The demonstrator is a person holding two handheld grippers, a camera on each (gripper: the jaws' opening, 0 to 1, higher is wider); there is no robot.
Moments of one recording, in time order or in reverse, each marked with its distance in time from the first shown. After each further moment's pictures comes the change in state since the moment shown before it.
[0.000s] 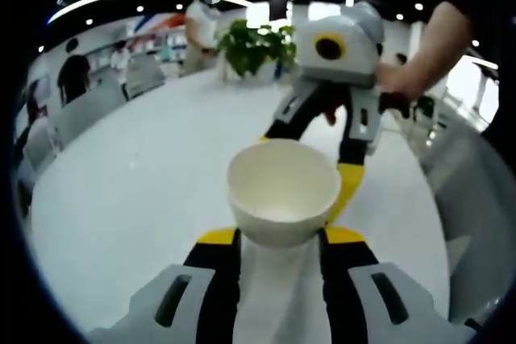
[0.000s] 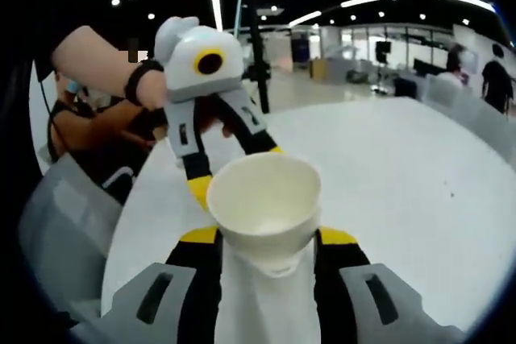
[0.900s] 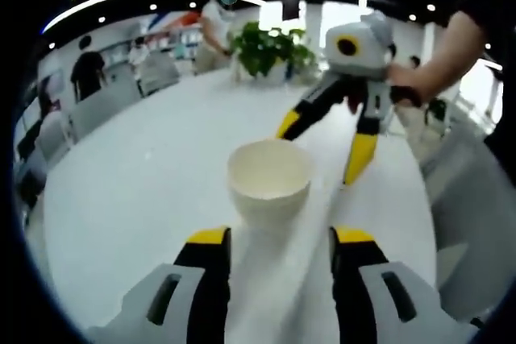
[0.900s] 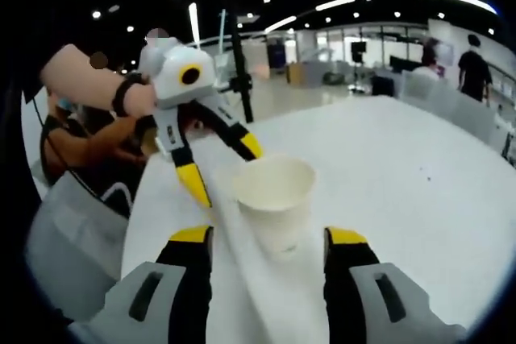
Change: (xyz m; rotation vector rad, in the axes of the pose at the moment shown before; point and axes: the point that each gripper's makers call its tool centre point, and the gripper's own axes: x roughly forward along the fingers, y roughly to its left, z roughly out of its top) left arm -0.039 -0.018 0.000 -0.038 0.004 0.087; right arm -0.048 0.020 0.005 0.084 -0.052 -0.117
